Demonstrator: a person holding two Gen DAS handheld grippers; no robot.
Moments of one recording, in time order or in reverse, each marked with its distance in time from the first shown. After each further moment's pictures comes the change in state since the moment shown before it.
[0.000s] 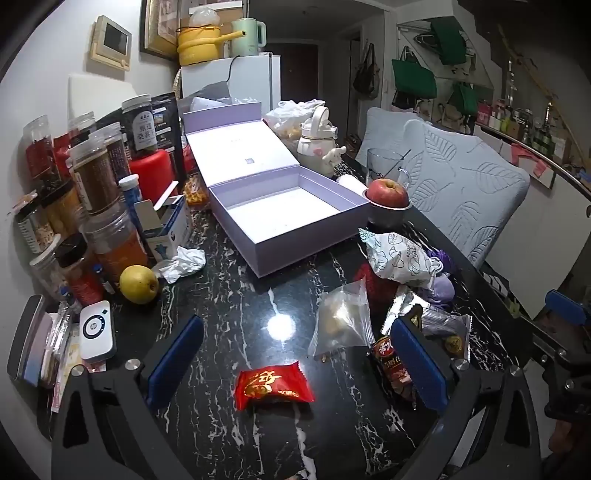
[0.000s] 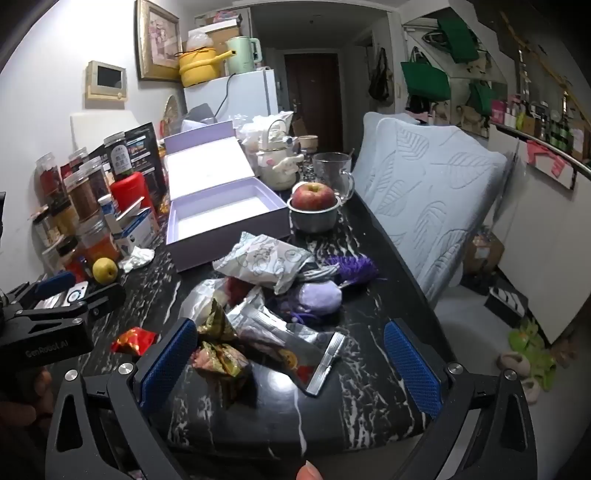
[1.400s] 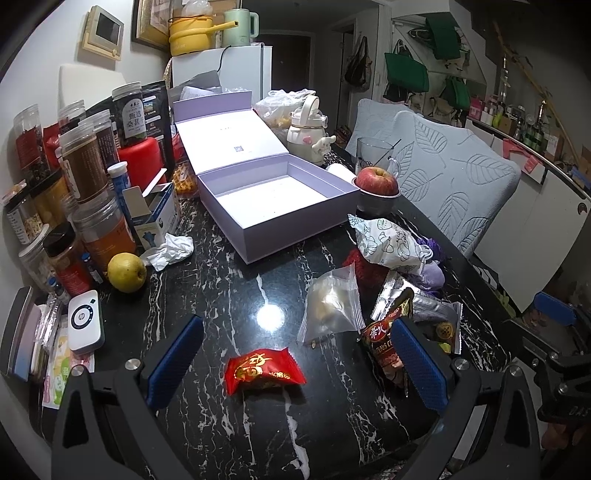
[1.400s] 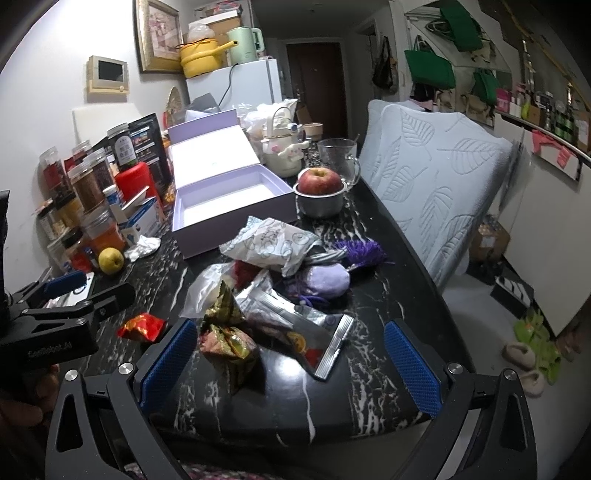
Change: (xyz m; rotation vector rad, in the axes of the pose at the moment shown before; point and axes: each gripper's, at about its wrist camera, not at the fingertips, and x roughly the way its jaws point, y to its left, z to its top) left arm 0.002 -0.002 -0.011 -0.002 0.040 -0.046; right arm 0.001 -0.001 -0.008 0.018 0.050 0.022
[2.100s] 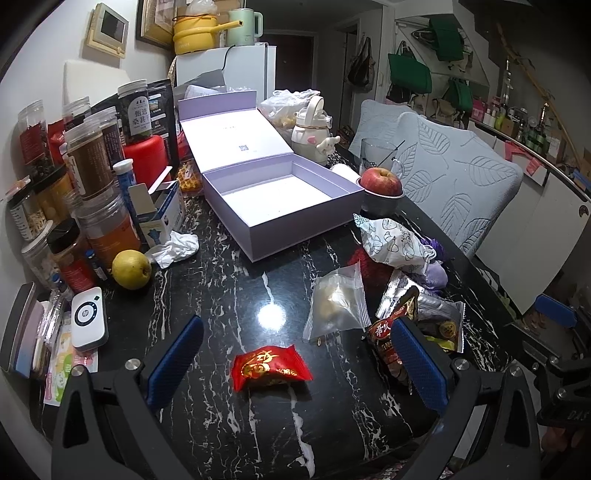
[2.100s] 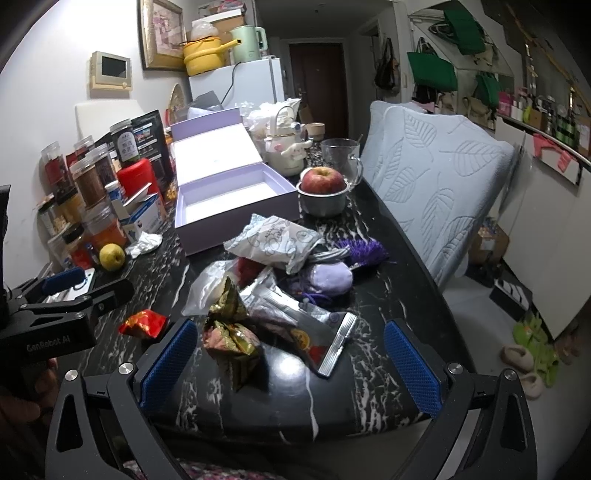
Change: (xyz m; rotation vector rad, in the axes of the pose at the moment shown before) left arm -0.002 0.007 -0.001 -0.009 0.002 0.003; right arm 0.000 0.006 -0.002 -0.012 0.000 -0.005
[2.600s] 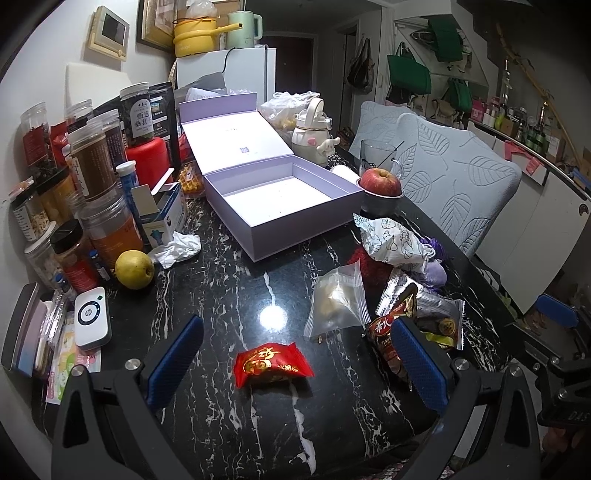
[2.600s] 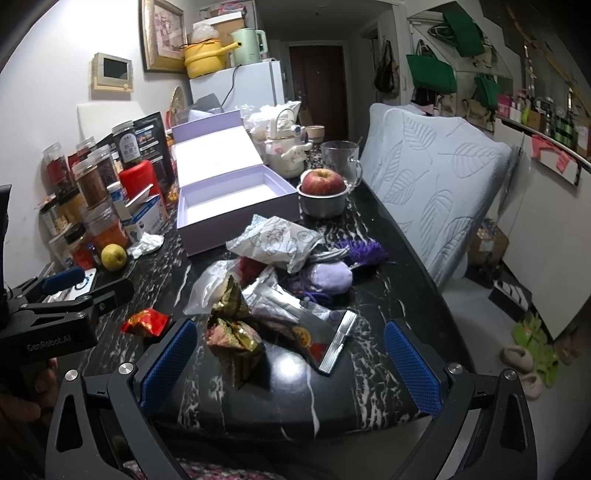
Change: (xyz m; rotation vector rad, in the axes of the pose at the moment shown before) left arm -0.004 0.000 0.000 0.003 -0.003 0.004; right arm -0.005 0.001 -0.002 0.001 -0.007 0.003
